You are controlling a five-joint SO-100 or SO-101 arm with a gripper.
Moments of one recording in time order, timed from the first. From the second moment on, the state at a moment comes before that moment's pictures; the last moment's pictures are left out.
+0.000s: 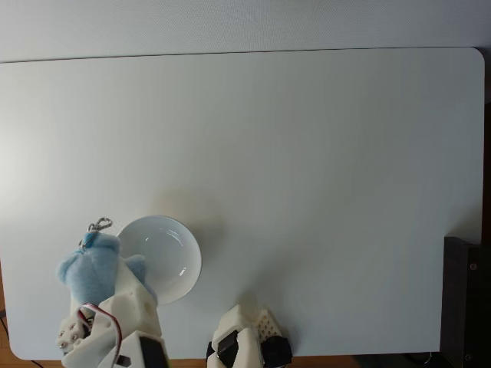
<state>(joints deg) -39.9 97.6 42.5 102.0 82.1</state>
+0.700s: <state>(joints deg) -43.8 85.1 50.6 101.2 82.1</state>
